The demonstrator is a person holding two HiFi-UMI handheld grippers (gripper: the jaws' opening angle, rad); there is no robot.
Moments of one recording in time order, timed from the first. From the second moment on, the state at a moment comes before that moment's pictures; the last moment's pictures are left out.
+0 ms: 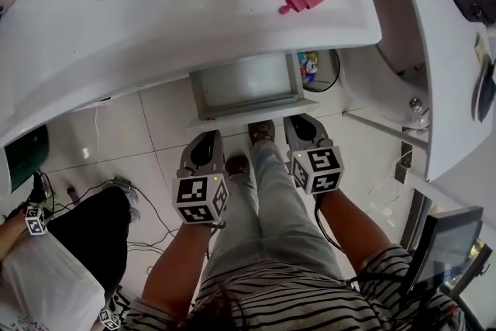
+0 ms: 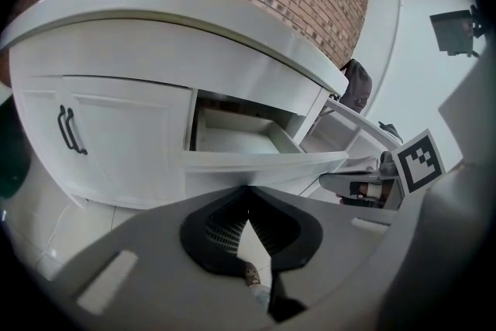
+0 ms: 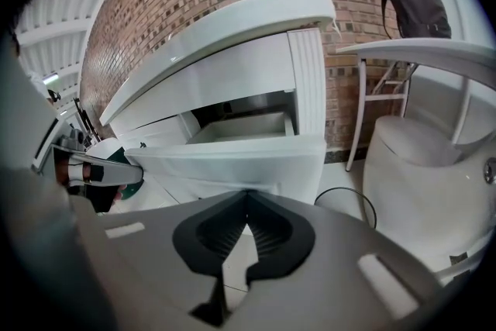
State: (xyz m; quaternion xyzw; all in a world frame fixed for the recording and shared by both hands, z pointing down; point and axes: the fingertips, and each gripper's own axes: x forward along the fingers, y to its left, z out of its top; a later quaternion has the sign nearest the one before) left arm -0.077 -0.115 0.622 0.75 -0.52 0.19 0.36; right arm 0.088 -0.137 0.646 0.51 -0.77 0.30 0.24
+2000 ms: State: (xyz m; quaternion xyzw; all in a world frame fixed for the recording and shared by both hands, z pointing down) left arm -0.088 -0.266 0.624 0.76 -0.55 0.15 0.29; right arm 0.068 -0.288 0.656 0.49 -0.81 0.23 0.23
